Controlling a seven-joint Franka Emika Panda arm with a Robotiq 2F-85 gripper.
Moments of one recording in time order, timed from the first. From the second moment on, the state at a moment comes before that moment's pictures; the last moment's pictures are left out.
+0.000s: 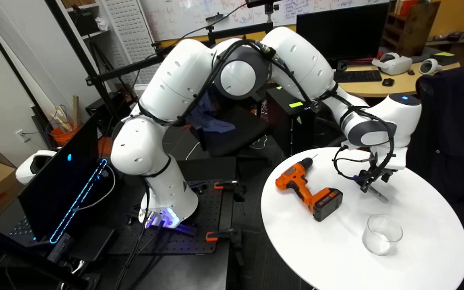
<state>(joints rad) 0.14 0.86 -0.10 -1.53 0.10 2.42 1.15</state>
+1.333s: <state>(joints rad) 0.17 0.97 -0.12 -1.40 0.10 2.41 1.21</state>
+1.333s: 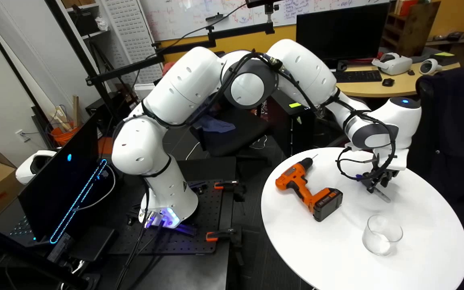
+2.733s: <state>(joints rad) 0.19 0.77 -0.15 -1.53 0.06 2.40 1.23</state>
